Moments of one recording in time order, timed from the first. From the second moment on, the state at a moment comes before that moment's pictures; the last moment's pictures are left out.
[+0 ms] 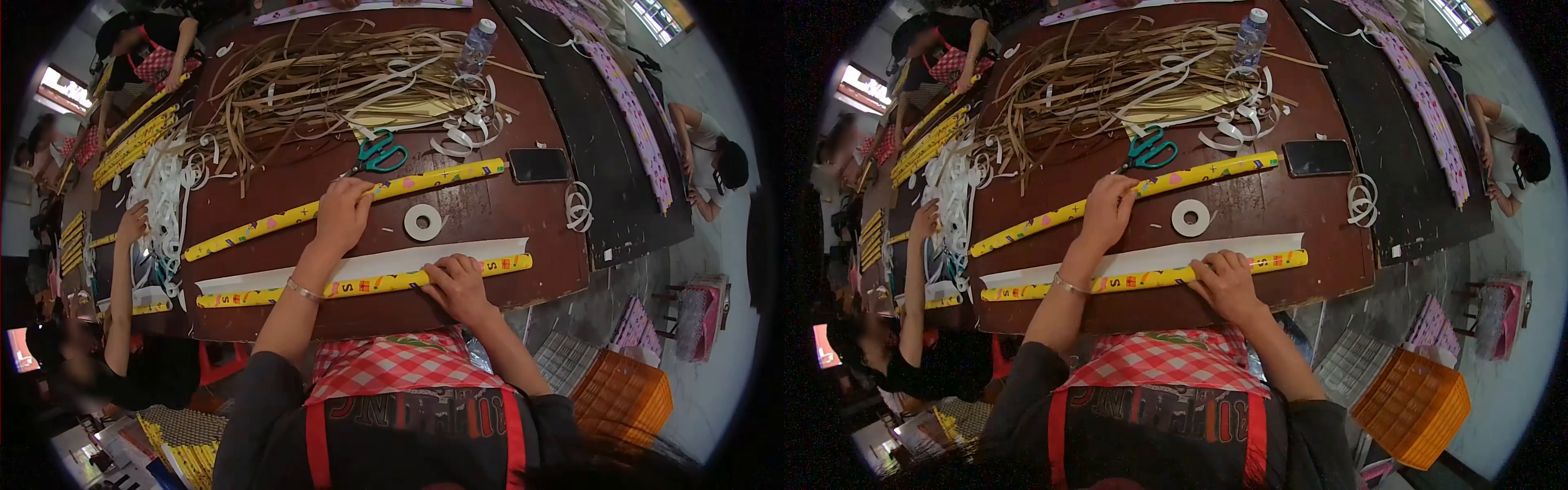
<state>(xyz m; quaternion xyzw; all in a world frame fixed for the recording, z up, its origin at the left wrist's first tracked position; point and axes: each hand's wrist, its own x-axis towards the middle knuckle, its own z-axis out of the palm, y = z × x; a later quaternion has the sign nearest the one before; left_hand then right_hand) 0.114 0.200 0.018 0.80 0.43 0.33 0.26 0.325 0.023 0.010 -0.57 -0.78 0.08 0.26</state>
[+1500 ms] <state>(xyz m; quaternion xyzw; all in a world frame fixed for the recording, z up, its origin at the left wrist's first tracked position) 0.176 0.250 0.047 0.84 0.37 0.22 0.33 0.328 0.027 0.011 -0.57 -0.77 0.11 0.27</state>
